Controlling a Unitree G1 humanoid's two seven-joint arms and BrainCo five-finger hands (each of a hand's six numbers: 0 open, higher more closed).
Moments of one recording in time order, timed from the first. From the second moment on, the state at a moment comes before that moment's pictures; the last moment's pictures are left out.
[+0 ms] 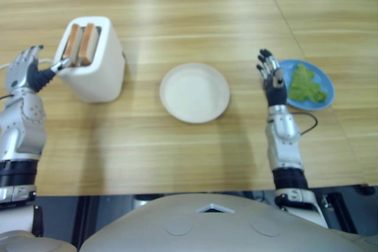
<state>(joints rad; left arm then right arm) -0.07 0.77 0.15 0.11 0.60 0.25 0.04 -0.05 -0.15 -0.15 0.25 0.06 -0.45 0.11</state>
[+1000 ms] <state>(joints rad) -0.17 0.77 0.02 0.19 0.82 0.37 0.09 -0.04 -0.15 -0.15 0.22 0.06 -0.42 0.11</state>
